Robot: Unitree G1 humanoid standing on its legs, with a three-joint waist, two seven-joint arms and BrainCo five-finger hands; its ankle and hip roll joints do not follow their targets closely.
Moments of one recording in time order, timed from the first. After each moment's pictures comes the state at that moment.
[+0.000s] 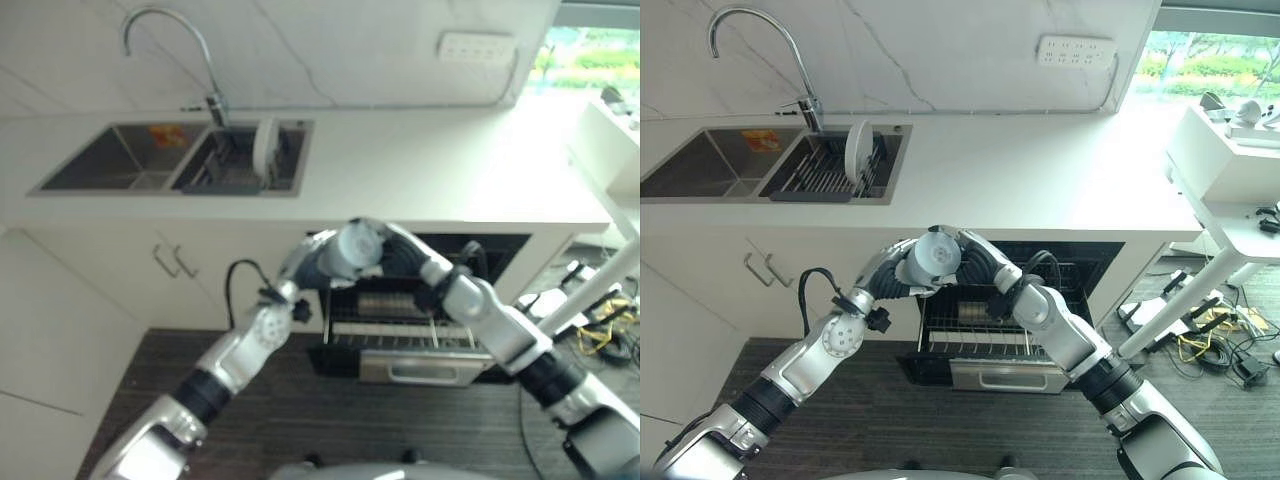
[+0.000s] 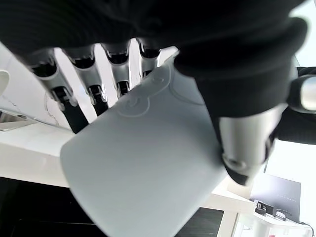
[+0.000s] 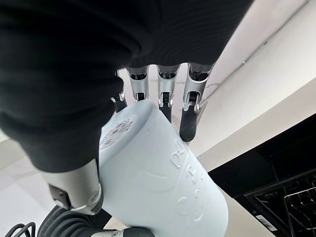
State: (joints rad) left arm -0.32 0.49 -0.55 0.16 0.36 -0.07 0.27; right arm -0.45 -0.54 0.56 0.00 -0.12 -0.01 0.05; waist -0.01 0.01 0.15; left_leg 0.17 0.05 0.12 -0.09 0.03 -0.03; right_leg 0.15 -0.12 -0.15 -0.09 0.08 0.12
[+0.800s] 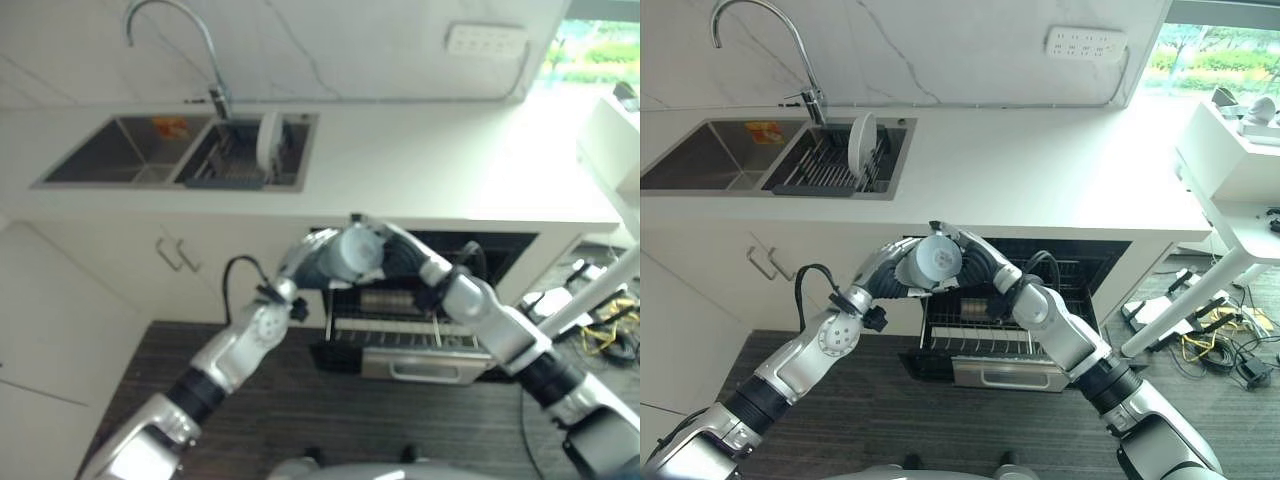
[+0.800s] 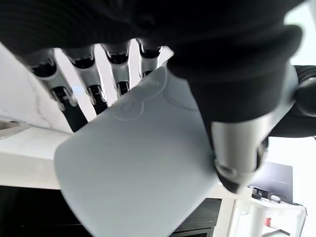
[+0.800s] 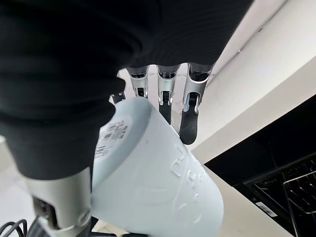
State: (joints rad) left arm -0.32 0.53 -0.55 0.11 0.42 -0.08 0.23; right arm -0.45 -0.55 0.56 0.00 -0.08 0.00 0.08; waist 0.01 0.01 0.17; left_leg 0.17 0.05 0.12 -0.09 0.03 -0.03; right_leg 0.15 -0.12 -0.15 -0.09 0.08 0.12
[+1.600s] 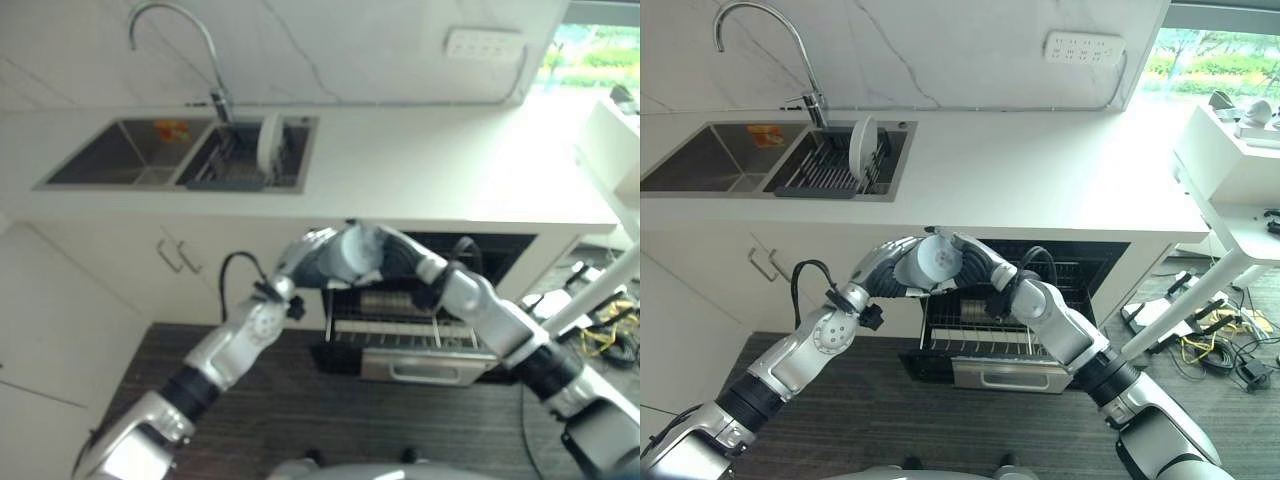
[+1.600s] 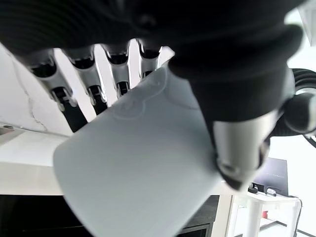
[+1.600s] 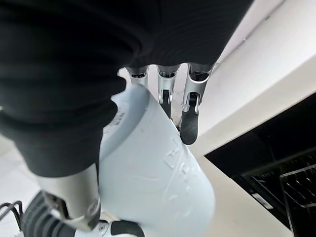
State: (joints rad) left arm -0.33 0.57 -0.55 0.10 0.42 -0.08 0.21; right arm -0.51 -0.55 0.58 0.03 -0.08 0.01 0.12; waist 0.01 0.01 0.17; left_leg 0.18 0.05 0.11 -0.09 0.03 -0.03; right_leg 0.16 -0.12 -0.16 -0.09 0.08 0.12
